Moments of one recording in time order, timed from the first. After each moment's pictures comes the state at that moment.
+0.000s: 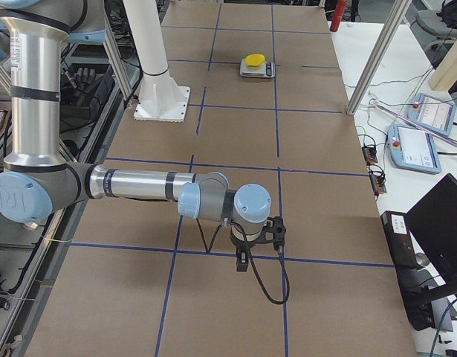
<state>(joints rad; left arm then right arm) -1.57 -1.65 -1.55 -1.47 -2.34 0.17 1.62 -1.66 1.66 -1.68 2.35 -0.12</state>
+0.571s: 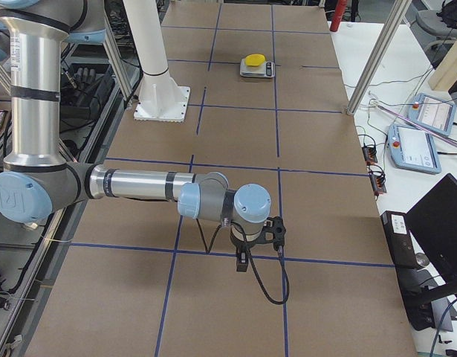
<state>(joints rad) -1.57 -1.61 -1.54 -1.53 -2.35 0.17 1.62 -1.66 1.66 -1.68 2.35 -0.12</state>
